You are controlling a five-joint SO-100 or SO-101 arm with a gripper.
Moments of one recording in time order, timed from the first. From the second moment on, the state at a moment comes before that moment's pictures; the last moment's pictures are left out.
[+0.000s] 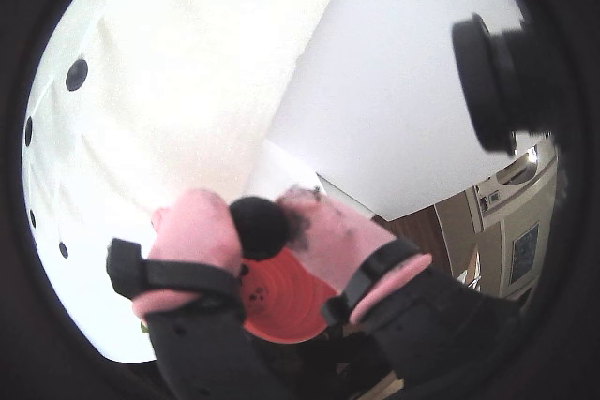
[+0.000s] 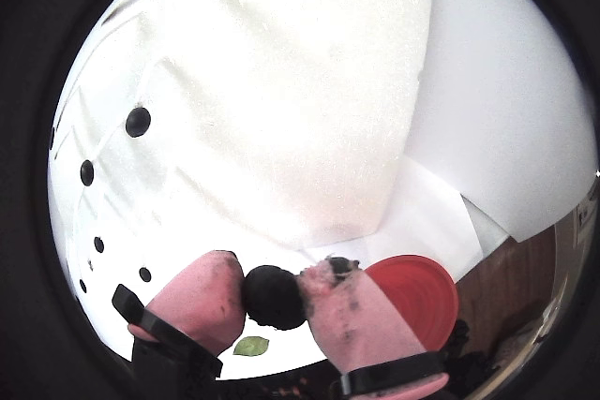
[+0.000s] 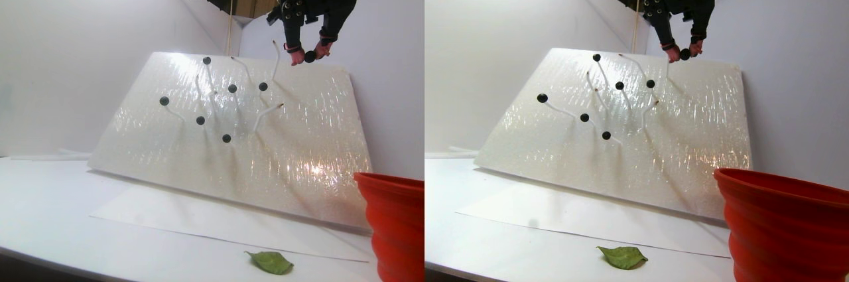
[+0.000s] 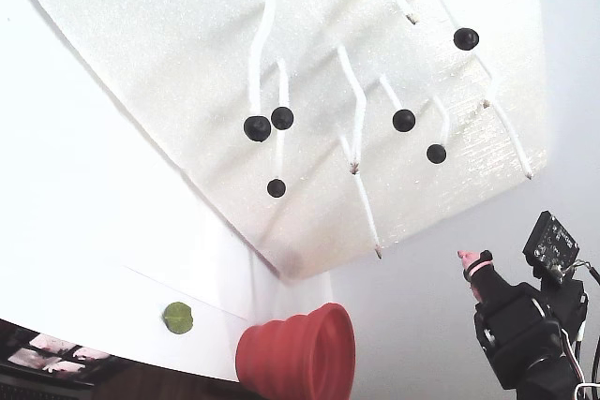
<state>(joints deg) 30.1 102.9 123.4 -1.8 -99.2</state>
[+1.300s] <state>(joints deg) 44.6 102.9 125.8 0.4 -101.8</state>
